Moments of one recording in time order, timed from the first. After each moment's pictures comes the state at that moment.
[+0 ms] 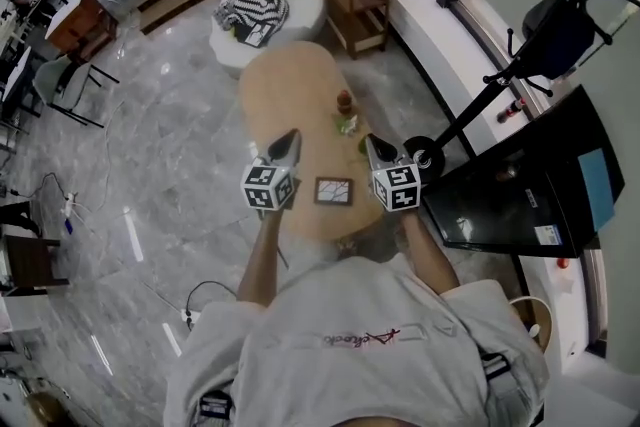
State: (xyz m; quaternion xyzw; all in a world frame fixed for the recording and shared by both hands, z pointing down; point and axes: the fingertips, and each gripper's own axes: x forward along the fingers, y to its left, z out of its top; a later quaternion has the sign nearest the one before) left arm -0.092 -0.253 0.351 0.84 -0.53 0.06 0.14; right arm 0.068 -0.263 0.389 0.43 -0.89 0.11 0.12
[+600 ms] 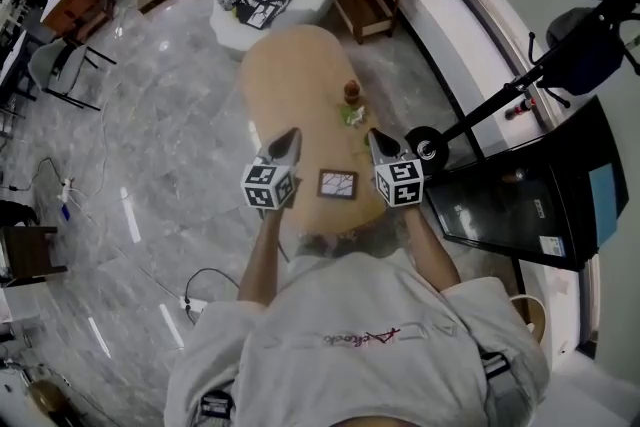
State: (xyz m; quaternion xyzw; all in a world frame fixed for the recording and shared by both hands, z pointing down) left arm -0.127 -0.277 0.390 0.82 -0.54 0.07 0.18; right arm 0.038 -0.298 0.419 0.42 -0.88 0.13 0.14
